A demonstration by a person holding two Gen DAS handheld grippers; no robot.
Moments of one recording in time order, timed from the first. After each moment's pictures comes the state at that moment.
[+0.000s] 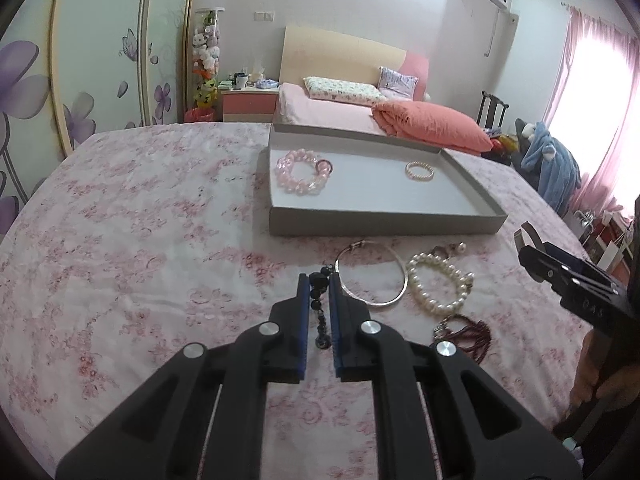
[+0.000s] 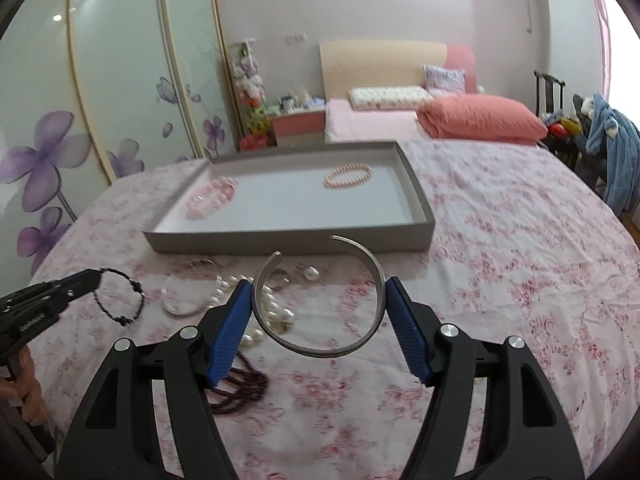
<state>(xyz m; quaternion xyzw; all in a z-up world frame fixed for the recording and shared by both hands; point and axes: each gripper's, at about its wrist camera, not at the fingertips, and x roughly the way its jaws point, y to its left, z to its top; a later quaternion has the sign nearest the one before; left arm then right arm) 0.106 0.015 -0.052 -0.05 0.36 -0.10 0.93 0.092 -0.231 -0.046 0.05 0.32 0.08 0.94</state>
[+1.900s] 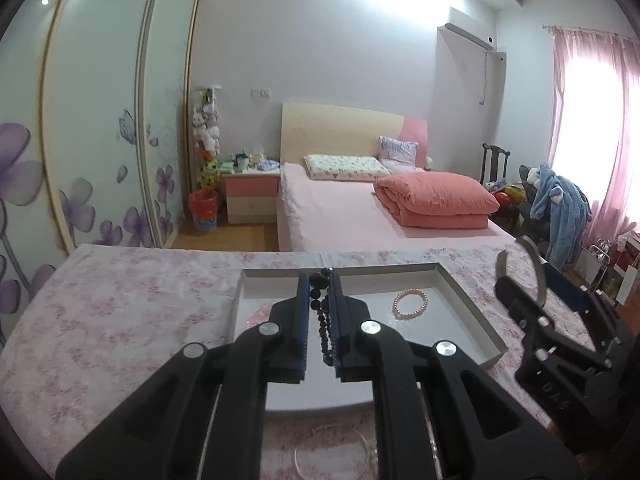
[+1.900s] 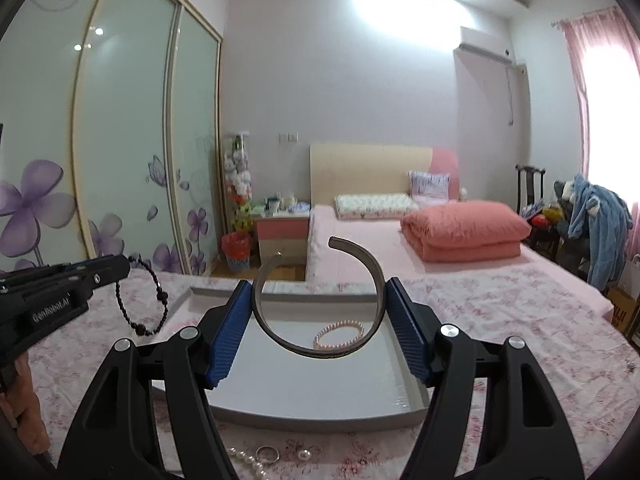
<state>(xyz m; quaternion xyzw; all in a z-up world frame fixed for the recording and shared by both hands) 0.206 -0.042 0.029 -0.02 0.23 -0.08 0.97 0.153 -0.217 0.003 0.02 0.15 0.03 0.99</state>
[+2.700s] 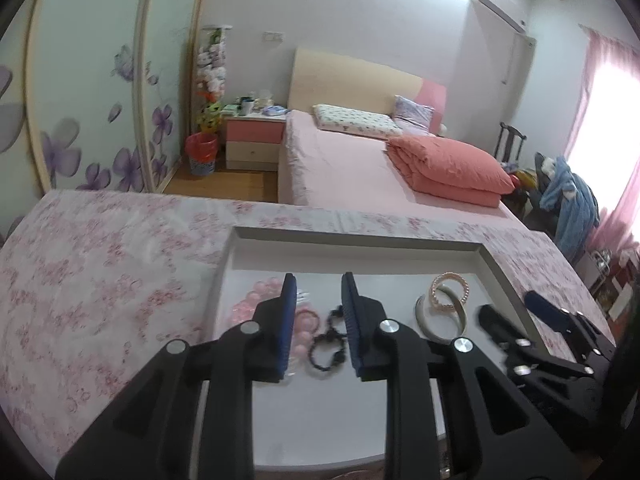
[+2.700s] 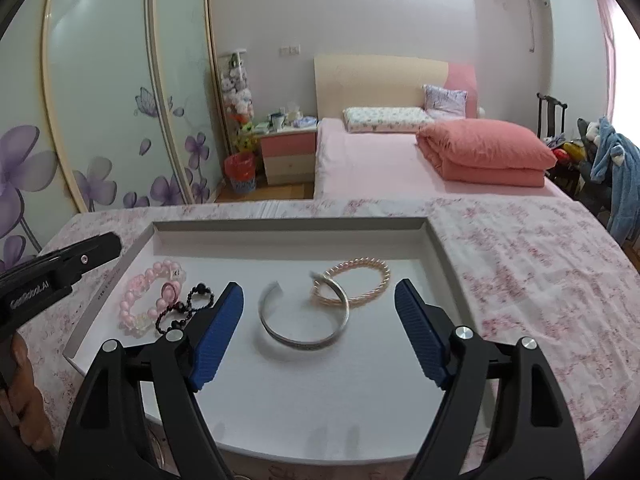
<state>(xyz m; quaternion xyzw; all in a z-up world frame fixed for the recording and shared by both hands) 0.293 -0.021 -0.032 -0.07 0.32 -0.07 0.94 0.239 -0.207 -0.041 0.03 0.29 0.05 0.95</state>
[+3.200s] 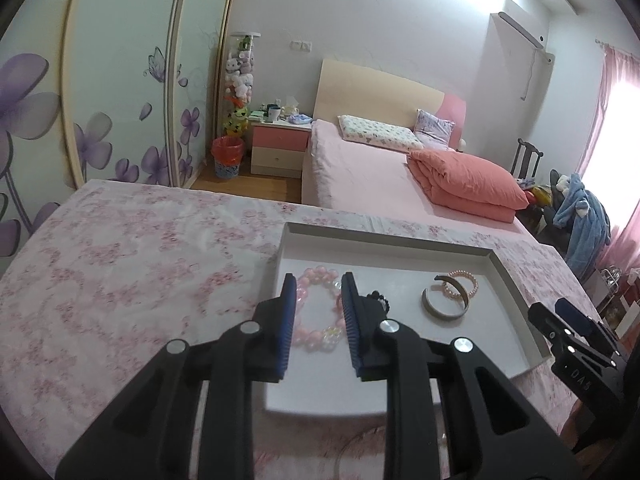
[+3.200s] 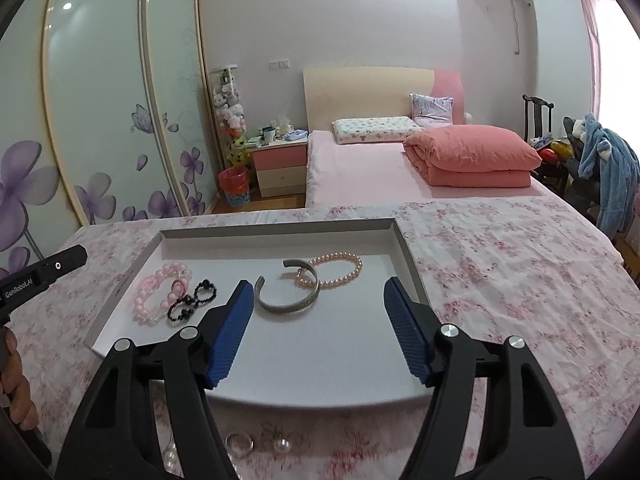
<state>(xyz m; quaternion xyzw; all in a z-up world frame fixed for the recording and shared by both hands) 0.239 0.010 -0.011 -0.08 0.31 -0.03 0.95 0.202 -0.229 -0.023 0.05 0.28 0.04 0.96</state>
